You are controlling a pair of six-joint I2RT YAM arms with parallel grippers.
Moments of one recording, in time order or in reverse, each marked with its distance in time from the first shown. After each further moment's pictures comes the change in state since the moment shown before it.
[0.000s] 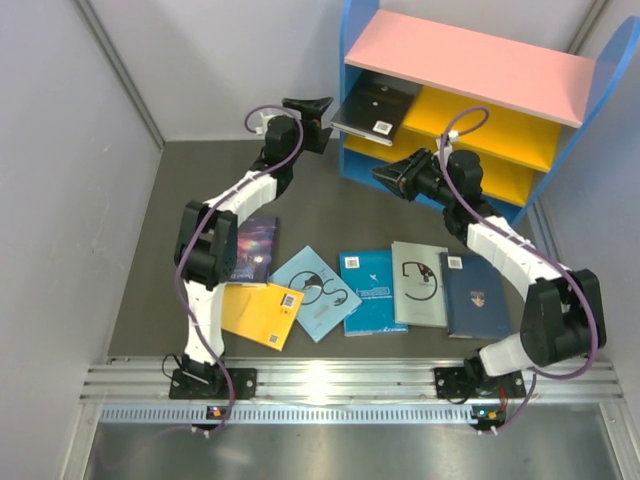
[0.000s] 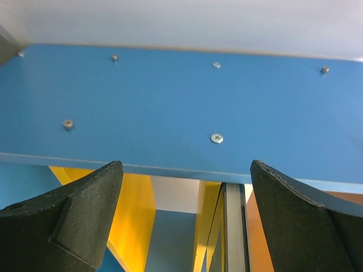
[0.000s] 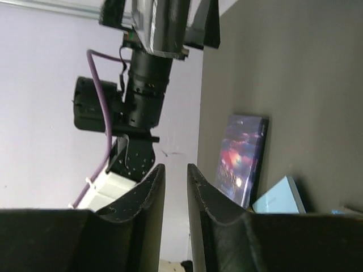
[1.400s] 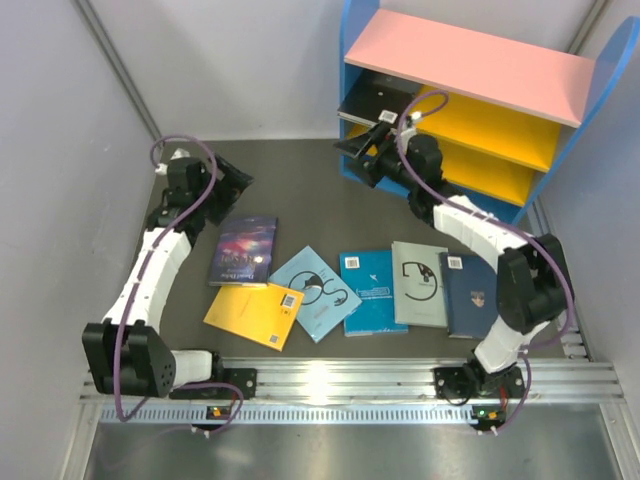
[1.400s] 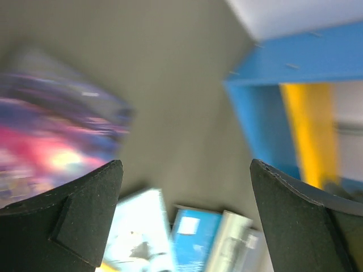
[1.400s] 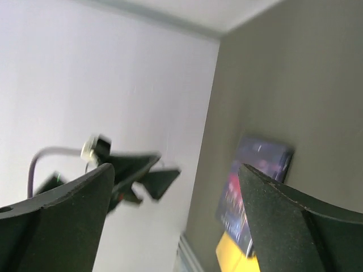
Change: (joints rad) left arm 0.308 -0.842 -0.565 -0.788 0.098 0.662; right arm 0.146 0.264 0.256 0.100 0.152 -0.036
